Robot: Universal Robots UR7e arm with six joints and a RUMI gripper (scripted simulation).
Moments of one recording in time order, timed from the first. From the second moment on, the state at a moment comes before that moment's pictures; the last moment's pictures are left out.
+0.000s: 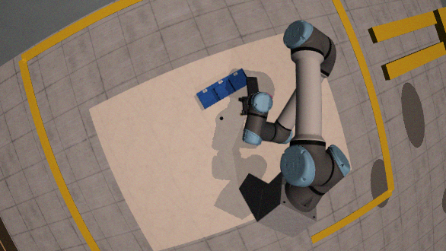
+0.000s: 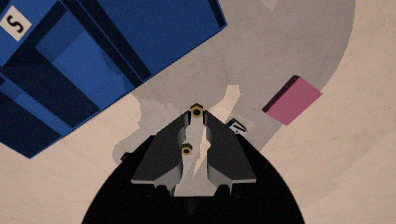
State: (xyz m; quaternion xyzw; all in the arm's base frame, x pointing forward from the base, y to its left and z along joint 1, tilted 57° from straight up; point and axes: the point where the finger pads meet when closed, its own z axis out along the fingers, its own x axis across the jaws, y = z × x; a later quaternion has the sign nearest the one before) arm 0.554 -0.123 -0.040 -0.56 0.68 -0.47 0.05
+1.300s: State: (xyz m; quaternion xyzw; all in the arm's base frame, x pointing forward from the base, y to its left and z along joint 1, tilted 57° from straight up) arm 0.519 -0.089 -0.008 -0.56 0.68 -0.47 0.05
